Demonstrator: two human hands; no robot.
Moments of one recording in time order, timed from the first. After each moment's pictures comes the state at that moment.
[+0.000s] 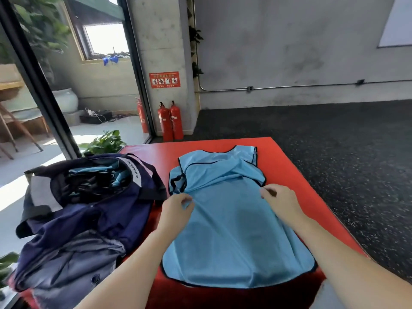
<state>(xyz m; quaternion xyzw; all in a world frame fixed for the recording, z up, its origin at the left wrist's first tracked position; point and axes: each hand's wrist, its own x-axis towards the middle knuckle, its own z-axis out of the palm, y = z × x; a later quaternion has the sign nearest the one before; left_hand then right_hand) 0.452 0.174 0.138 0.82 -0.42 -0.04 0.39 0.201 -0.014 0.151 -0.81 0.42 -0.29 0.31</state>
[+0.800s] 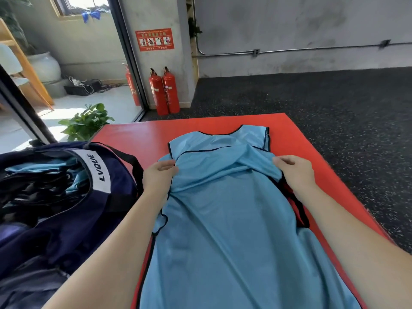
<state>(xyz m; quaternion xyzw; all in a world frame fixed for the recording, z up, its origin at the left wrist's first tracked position) 0.561 0.052 0.123 0.73 -0.16 -0.21 0.63 0.288 -0.156 0.111 -0.64 0.51 -0.38 0.42</state>
